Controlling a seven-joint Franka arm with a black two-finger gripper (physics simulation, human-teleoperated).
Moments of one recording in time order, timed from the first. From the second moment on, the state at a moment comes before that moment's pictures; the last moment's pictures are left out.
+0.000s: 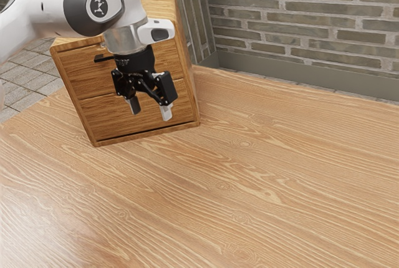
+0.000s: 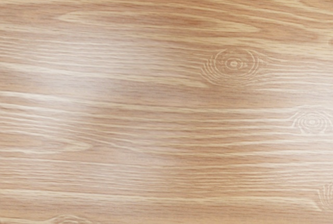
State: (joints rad) arm 0.09 0.20 0.04 -1.26 -0.06 1.39 0.05
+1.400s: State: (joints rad) arm -0.06 -0.02 0.17 -1.46 0.02 1.34 0.16
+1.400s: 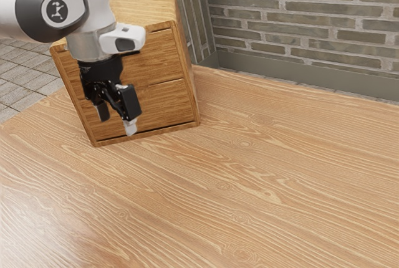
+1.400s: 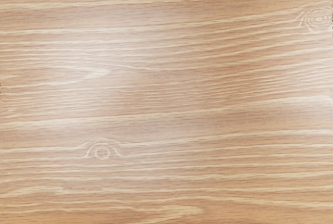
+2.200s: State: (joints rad) arm -0.04 0.10 0.25 -1.39 0.05 1.62 0.95
